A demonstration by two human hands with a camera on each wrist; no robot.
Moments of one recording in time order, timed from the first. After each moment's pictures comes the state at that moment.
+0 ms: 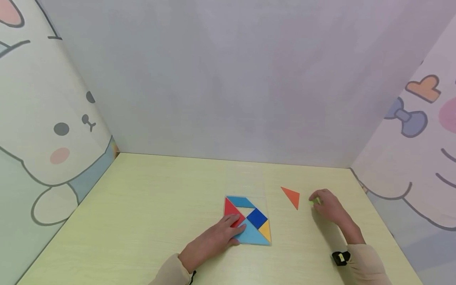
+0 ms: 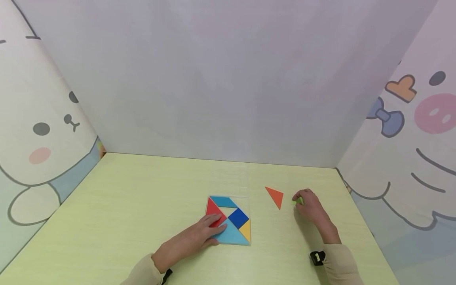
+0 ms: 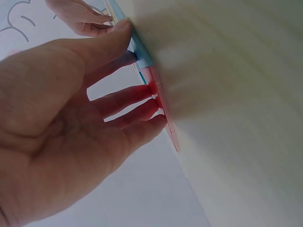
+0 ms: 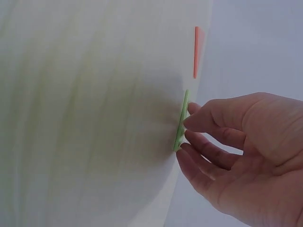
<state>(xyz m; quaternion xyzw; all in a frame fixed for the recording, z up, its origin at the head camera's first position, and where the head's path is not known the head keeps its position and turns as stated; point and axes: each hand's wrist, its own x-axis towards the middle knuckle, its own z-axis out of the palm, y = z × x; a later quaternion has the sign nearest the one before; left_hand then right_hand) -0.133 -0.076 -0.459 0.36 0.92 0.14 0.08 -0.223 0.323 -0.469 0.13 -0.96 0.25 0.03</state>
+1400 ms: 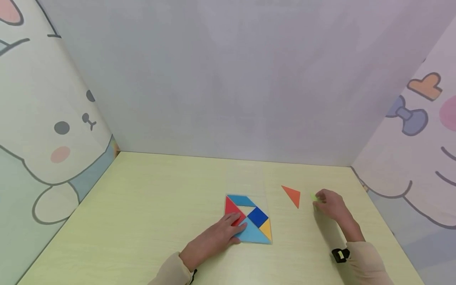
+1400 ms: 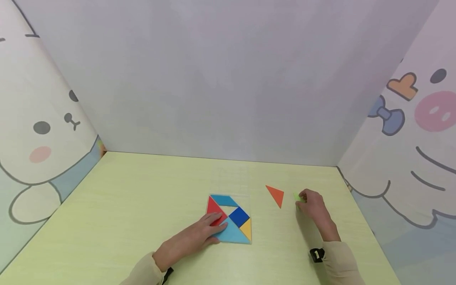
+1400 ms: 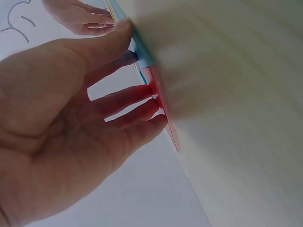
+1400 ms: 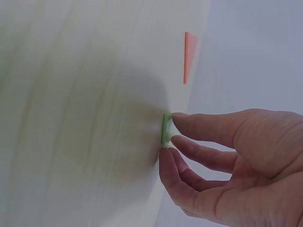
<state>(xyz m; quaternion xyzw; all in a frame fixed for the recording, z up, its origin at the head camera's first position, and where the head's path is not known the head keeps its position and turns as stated) -0.133 -0.077 -0.459 0.36 0.92 0.14 0.06 -0.219 0.324 -0.456 0.06 -0.96 0.26 0.00</state>
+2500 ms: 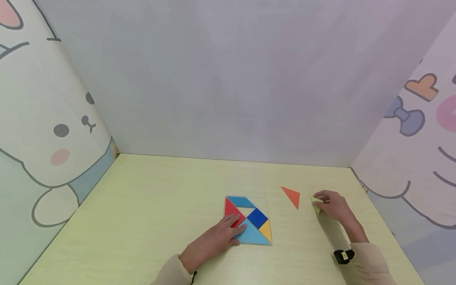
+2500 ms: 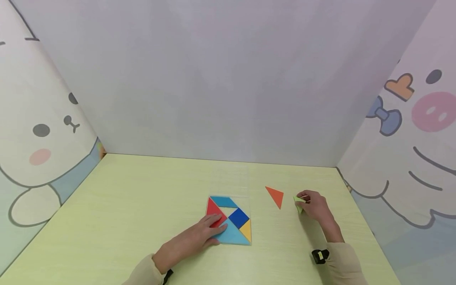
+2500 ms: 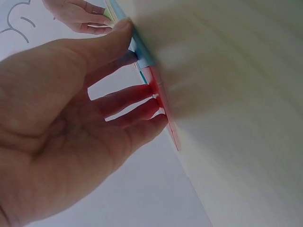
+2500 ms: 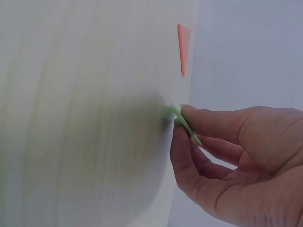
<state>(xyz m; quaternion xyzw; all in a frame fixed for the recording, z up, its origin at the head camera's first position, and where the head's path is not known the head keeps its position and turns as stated) -0.131 -0.076 -0.458 0.36 0.92 0.14 0.08 -0.216 0.333 -0.458 0.05 -0.95 0.30 -0.02</state>
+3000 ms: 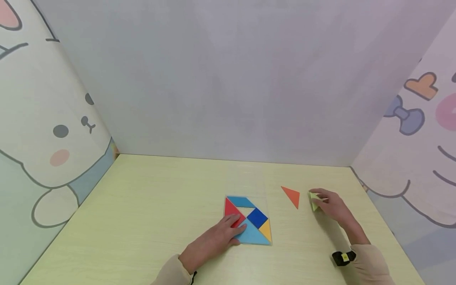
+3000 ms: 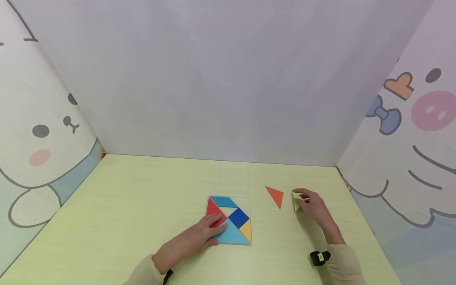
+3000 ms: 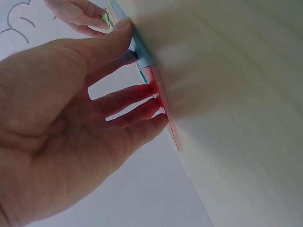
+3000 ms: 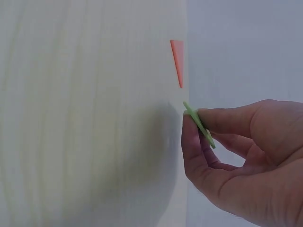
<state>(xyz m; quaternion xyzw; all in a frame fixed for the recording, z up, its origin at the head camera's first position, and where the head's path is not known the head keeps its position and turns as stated) -0.131 -0.076 -0.460 0.36 0.92 0.13 0.07 -0.211 0.330 -0.463 0.05 -0.93 0.37 -0.03</state>
